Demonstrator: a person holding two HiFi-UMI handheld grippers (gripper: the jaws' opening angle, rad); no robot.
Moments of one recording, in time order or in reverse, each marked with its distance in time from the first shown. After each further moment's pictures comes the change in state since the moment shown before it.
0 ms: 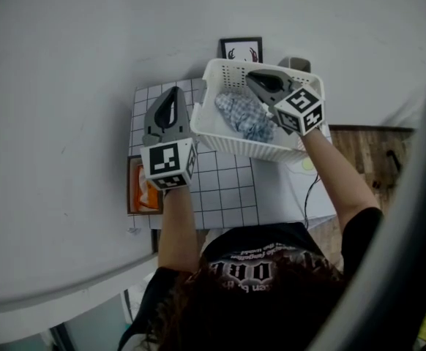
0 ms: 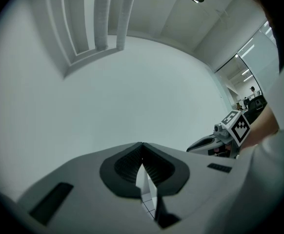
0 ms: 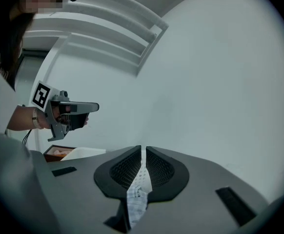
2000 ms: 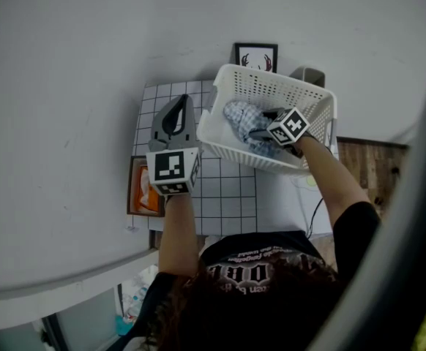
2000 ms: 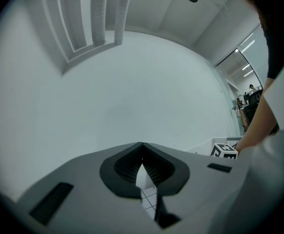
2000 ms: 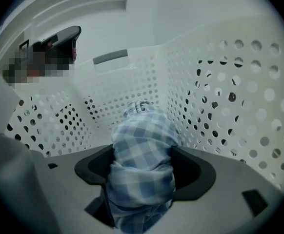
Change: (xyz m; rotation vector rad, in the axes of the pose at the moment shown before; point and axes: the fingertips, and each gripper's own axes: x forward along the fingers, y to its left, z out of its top) left arm 0.008 0.004 -0.025 0.026 0.055 0.015; right arm 0.022 0.022 -0.231 0.184 0.675 0.249
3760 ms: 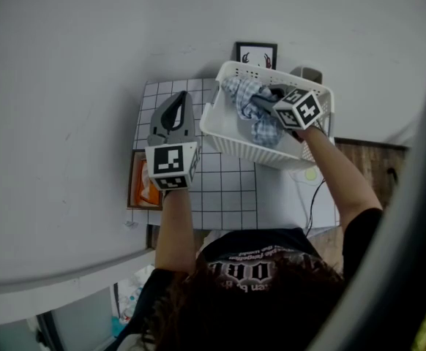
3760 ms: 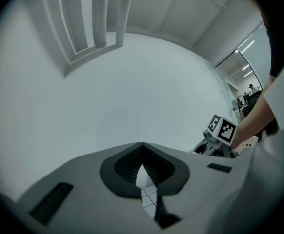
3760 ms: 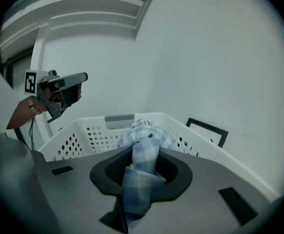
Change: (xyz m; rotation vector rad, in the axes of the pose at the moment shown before) left arm -0.021 0.008 0.002 0.000 0.007 0.000; right arm -0.086 0.017 0.114 -0.100 -0.271 -0.131
